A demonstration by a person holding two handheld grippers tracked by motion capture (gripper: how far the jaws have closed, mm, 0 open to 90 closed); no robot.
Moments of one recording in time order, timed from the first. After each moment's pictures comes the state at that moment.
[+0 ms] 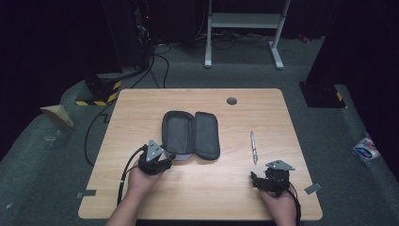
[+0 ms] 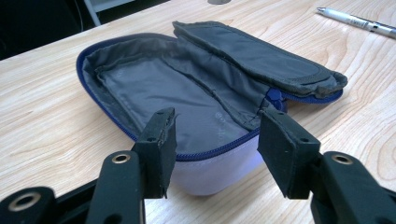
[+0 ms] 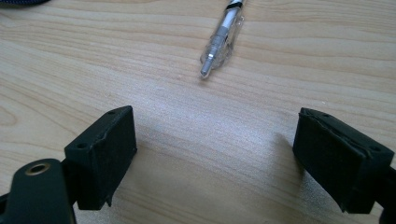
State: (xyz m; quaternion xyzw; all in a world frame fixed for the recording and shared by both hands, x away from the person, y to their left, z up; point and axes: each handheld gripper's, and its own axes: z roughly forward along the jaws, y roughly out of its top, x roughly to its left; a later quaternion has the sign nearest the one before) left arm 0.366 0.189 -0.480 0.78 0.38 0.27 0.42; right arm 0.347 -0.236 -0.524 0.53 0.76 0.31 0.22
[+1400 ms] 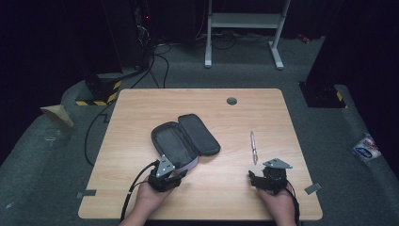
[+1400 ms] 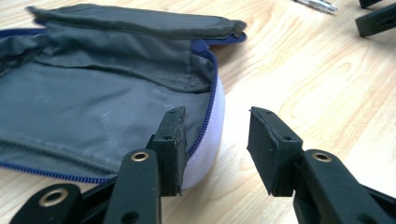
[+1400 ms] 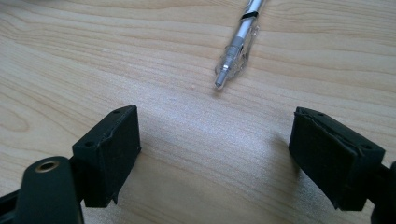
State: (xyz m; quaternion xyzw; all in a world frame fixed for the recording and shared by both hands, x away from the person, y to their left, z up) left arm 0.326 0.157 -0.499 0.81 0.36 0.20 0.42; right arm 0.352 -0.231 -0.524 0.51 0.77 0.32 0.22
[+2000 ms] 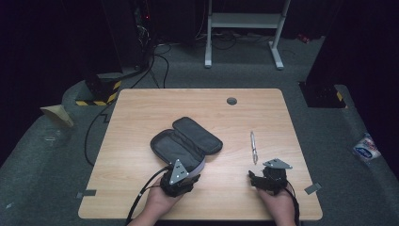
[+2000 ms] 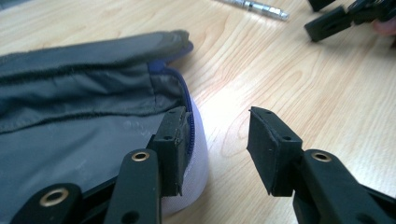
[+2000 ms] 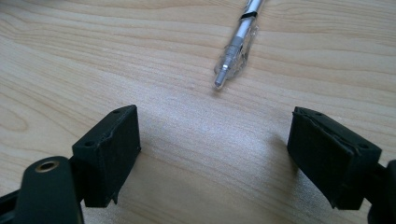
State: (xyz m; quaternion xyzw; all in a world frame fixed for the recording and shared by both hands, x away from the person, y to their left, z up) left arm 0.315 0.121 -0.492 0.82 0.30 0.21 0.44; right arm 0.352 -0.230 -0.524 0.51 0.77 0.31 0.22
